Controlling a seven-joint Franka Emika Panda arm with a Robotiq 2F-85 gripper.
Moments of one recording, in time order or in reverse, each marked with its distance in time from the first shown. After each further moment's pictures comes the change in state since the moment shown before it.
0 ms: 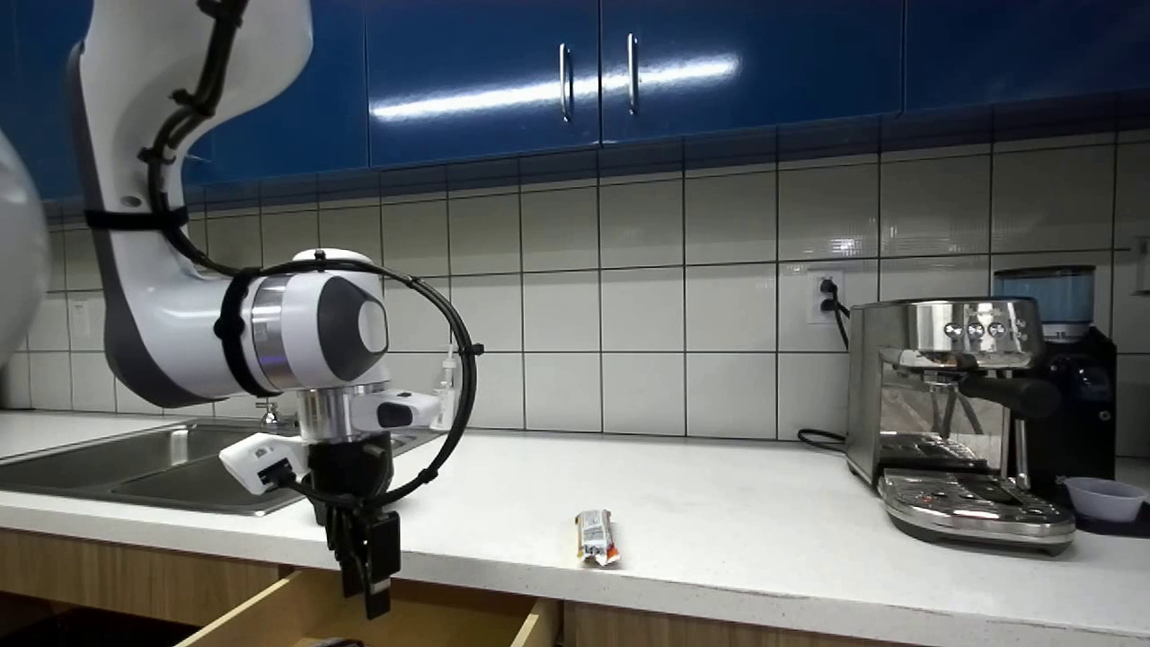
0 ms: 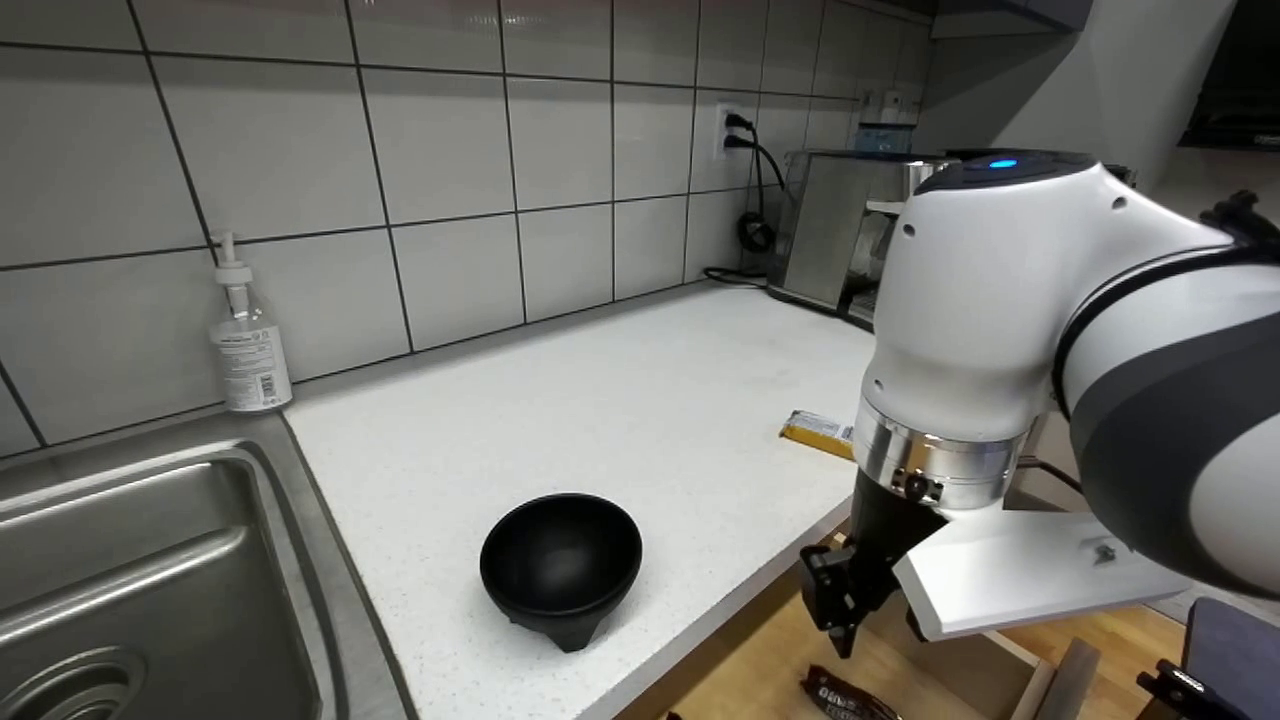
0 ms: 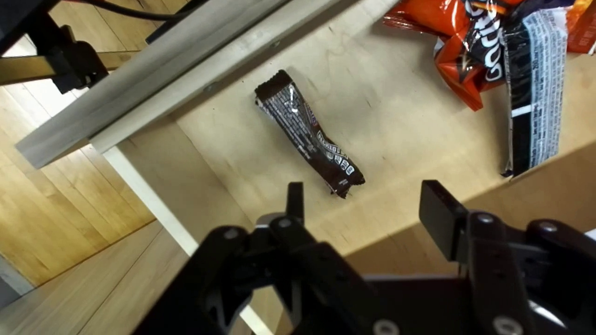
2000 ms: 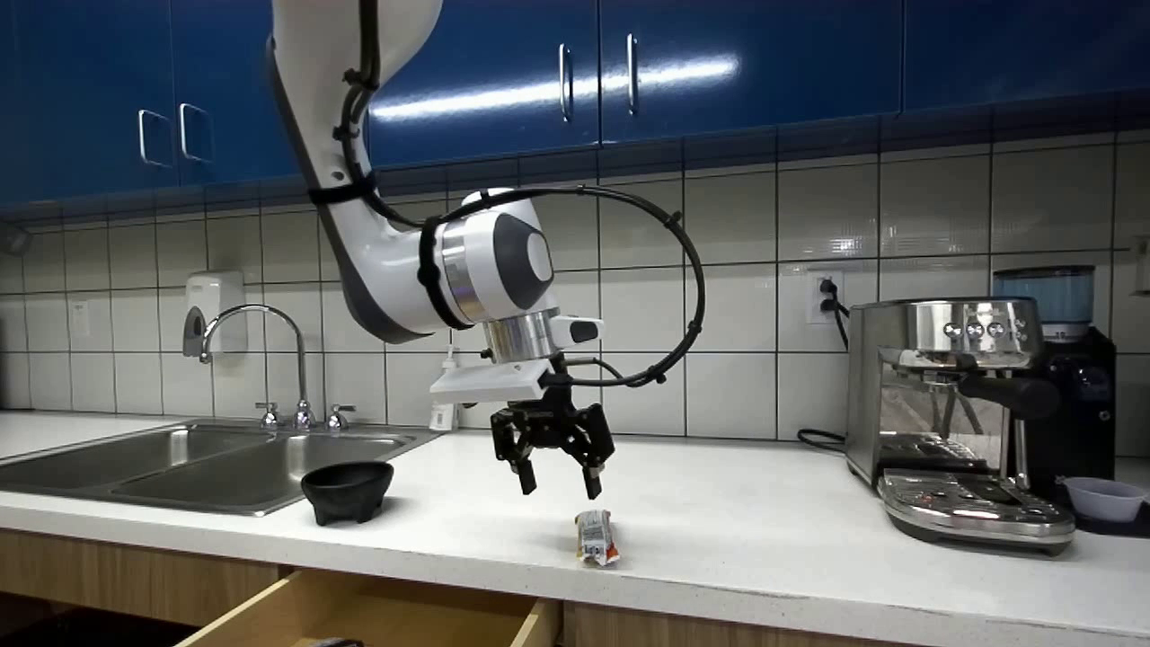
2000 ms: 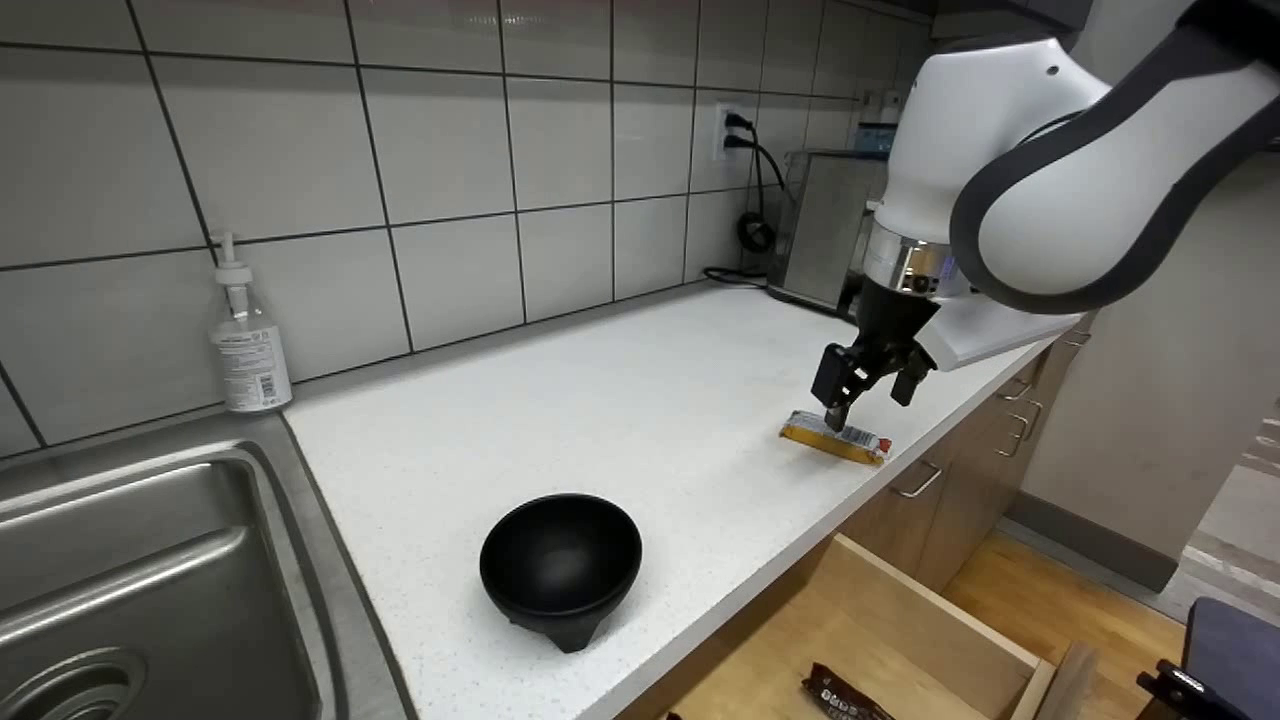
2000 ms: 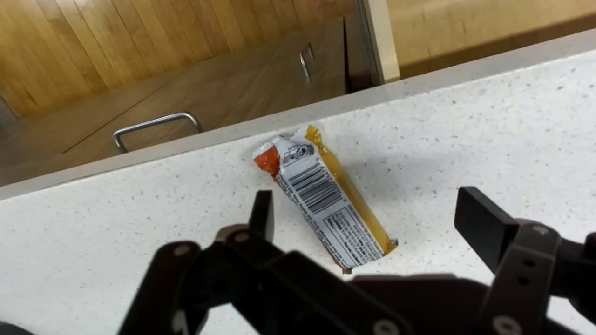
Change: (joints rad) arm -0.224 0.027 -0.146 0.261 -0.082 -0.058 -0.566
